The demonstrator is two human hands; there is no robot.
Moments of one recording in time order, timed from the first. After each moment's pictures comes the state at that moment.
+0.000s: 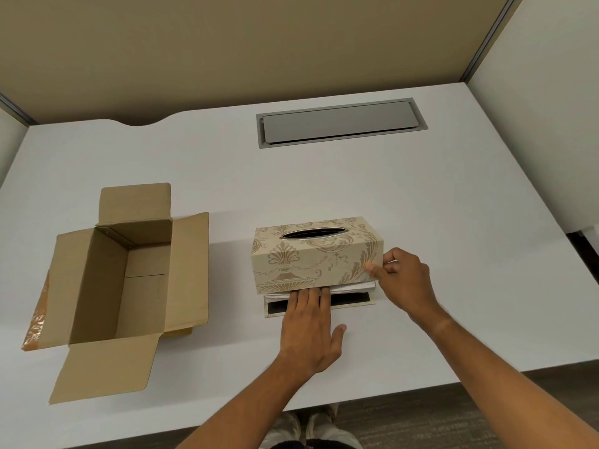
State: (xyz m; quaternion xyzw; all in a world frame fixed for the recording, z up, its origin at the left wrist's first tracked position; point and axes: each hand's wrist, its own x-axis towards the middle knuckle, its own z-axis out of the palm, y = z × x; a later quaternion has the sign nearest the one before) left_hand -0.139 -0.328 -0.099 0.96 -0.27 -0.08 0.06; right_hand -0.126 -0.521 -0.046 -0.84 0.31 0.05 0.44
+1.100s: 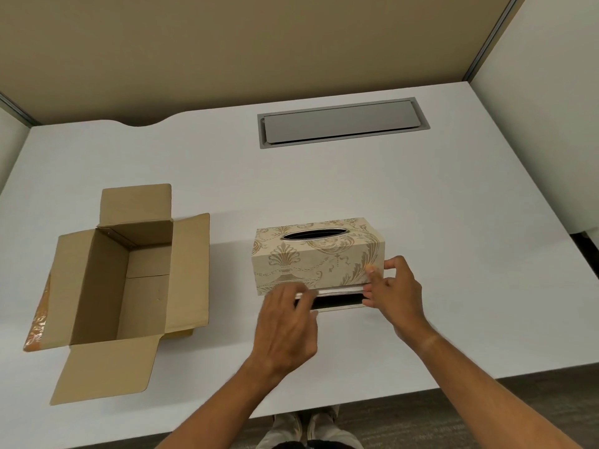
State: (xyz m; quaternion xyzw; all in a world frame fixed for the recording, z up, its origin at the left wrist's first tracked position) left_hand -0.125 -0.290 -0.072 0.93 -0.30 0.10 0.21; right_hand -0.138 -0.495 -0.056 -0.74 0.36 0.01 0.57
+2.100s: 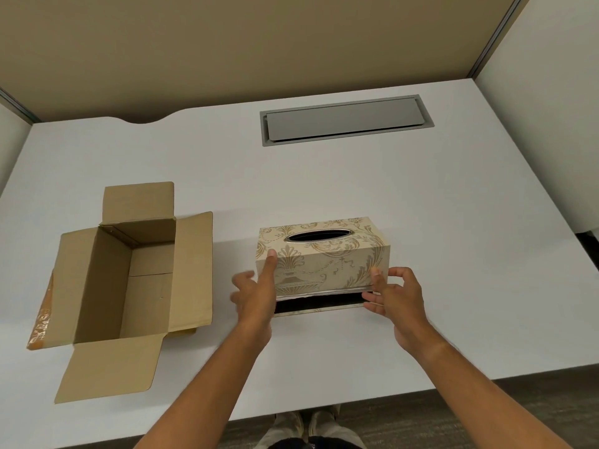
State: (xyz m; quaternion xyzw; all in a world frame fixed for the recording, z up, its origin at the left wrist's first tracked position) left_hand -0.075 -0.284 -0.043 0.71 0.32 -0.20 0.59; right_hand -0.143 -0.493 -0.066 -0.59 0.43 0.02 0.68
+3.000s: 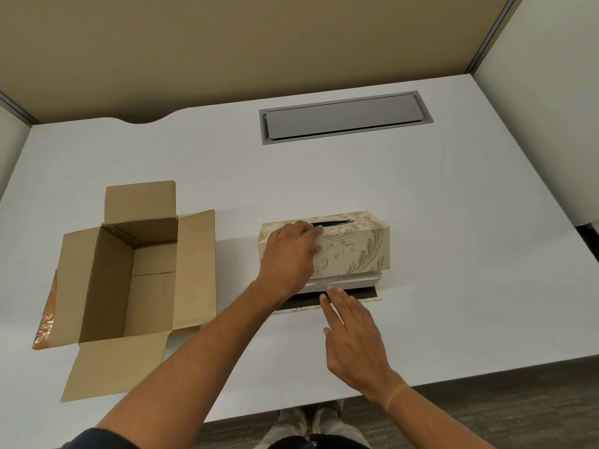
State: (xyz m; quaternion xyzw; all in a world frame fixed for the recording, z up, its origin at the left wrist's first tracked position) left_hand -0.029 -0.314 -0.040 0.94 -0.28 -0.05 0.19; right_hand -0.198 -0.419 -0.115 -0.98 -0.03 -0.07 0.17
